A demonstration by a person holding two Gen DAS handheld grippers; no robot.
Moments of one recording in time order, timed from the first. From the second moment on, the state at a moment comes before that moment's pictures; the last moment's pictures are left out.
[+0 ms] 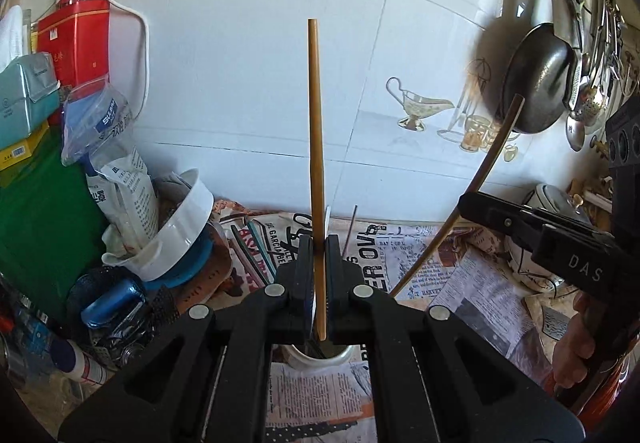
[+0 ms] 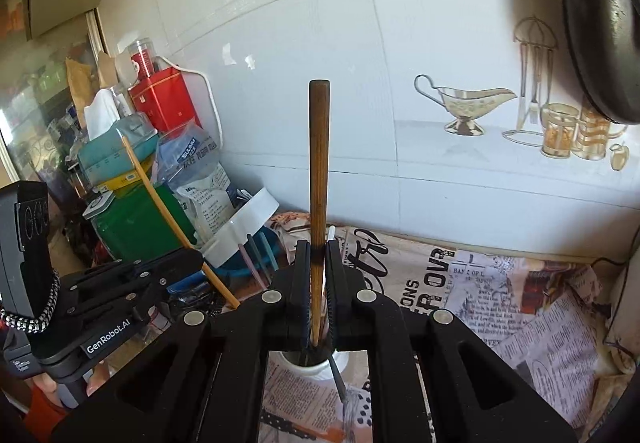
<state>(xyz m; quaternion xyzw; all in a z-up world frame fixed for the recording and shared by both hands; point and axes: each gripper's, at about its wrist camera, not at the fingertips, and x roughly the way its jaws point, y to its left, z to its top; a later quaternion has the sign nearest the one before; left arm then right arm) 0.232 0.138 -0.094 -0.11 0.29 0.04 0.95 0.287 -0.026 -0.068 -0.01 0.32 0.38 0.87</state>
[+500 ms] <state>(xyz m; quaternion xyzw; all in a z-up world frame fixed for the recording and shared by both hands) 0.269 0.149 -0.174 -0.12 0.37 0.03 0.92 0.305 0.005 -0.147 -0.04 0.41 0.35 0.84</state>
